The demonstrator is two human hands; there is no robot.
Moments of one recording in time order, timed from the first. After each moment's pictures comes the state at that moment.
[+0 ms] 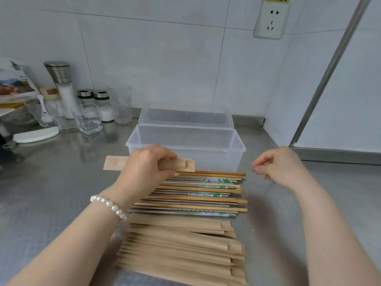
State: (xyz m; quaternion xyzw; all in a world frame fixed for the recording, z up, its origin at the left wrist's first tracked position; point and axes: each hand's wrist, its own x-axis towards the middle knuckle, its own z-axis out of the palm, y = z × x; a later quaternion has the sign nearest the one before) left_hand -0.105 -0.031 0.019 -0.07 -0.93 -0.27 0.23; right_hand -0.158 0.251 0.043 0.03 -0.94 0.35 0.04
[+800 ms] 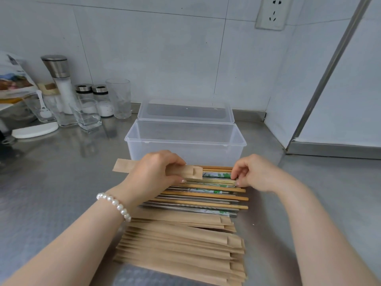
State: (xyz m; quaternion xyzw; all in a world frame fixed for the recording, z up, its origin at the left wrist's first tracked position) left_hand -0.102 -0.018 0.012 -0.11 -0.95 -0.27 0.15; right_hand -0.160 0.222 0.022 0.14 -0.95 0.26 -0.11
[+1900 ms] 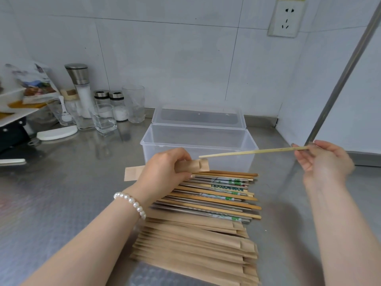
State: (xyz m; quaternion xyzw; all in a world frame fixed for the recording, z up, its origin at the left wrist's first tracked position) left_hand -0.104 -0.025 0.012 -0.07 -0.93 -0.30 0.19; right_hand -0.166 0.260 0.041 -0.13 -0.47 0.83 0.26
